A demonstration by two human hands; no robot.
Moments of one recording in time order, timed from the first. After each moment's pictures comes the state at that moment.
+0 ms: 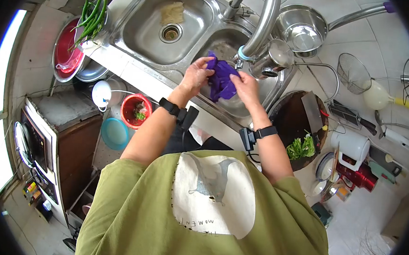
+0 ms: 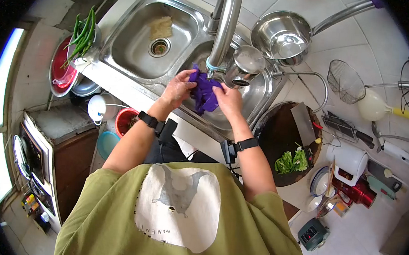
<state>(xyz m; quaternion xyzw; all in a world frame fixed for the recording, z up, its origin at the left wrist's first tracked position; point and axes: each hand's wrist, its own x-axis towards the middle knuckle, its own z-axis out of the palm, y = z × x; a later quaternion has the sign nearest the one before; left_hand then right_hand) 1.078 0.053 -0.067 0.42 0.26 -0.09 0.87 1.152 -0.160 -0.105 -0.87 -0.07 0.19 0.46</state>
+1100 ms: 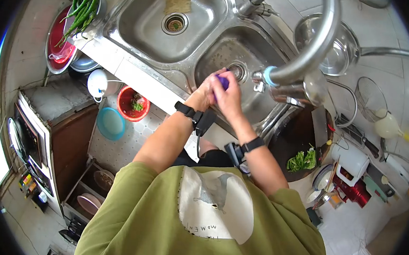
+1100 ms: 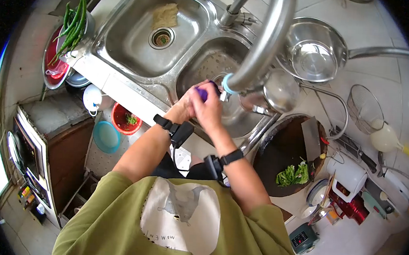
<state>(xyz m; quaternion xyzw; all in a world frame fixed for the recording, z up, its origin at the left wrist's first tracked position) 1.084 0.014 -0.223 -0.02 0.14 -0.23 0.96 1.109 -0.080 -0.096 -0.83 -0.12 0.17 0.52</state>
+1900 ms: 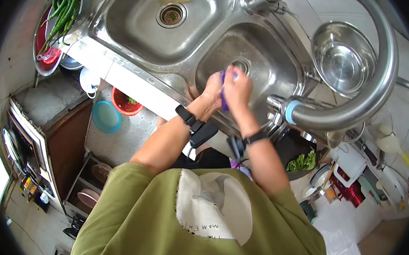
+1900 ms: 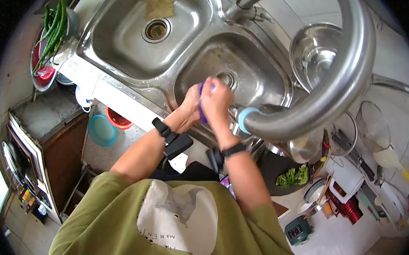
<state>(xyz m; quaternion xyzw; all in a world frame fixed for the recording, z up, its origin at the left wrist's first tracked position) 1.106 0.005 -0.140 0.08 0.42 -0.09 0.90 1.146 -0.061 -0.115 -0.94 -0.08 0.09 0.31</state>
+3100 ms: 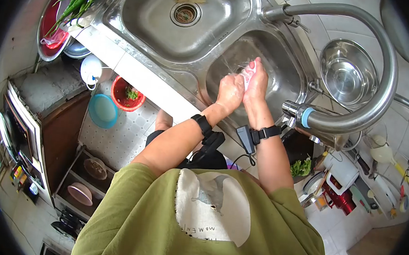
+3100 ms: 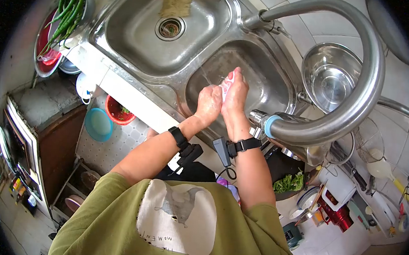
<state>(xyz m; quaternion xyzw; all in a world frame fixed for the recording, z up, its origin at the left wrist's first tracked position) 1.101 0.001 -0.120 0.67 0.34 0.07 0.65 1.185 -0.041 -0.100 -0.57 0.25 0.26 0.74</state>
